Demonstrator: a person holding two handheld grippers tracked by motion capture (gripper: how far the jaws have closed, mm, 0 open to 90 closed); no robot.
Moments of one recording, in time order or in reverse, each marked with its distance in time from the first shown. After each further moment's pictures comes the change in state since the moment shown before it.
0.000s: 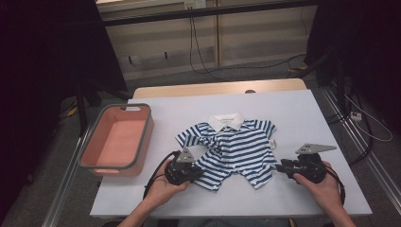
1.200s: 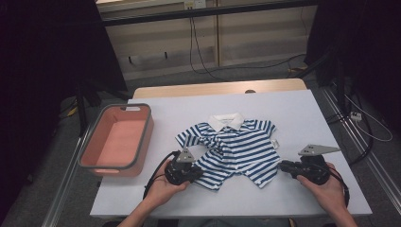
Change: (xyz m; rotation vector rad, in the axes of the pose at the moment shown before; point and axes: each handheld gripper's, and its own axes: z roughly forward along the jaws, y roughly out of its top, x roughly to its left) left arm 0.000 0.000 0.000 0.003 0.004 -0.004; right arm 0.003 0.000 -0.011 -0.012 -0.025 -0.030
